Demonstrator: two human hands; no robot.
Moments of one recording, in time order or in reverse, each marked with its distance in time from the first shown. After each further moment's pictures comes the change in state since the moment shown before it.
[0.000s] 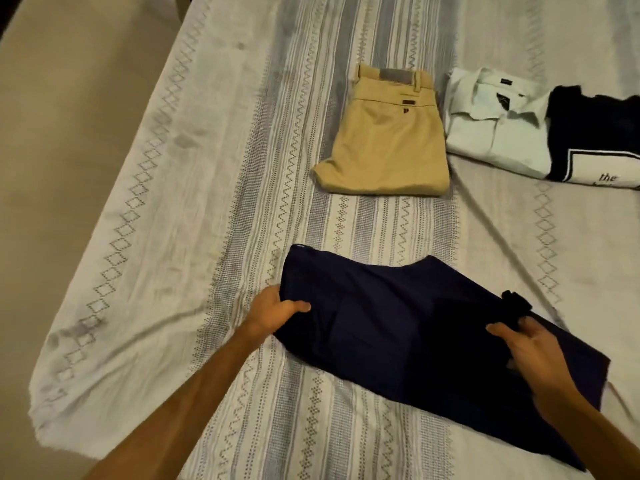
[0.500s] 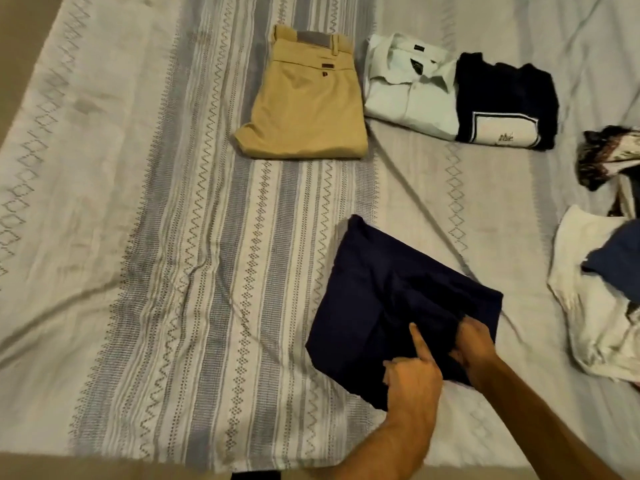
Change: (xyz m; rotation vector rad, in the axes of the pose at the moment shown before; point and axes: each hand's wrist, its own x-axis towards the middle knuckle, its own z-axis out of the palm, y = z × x) left_hand -0.146 0.028 0.337 1.075 0.000 0.451; right_hand 0.010 0.098 -0.064 0.290 0.088 0.241
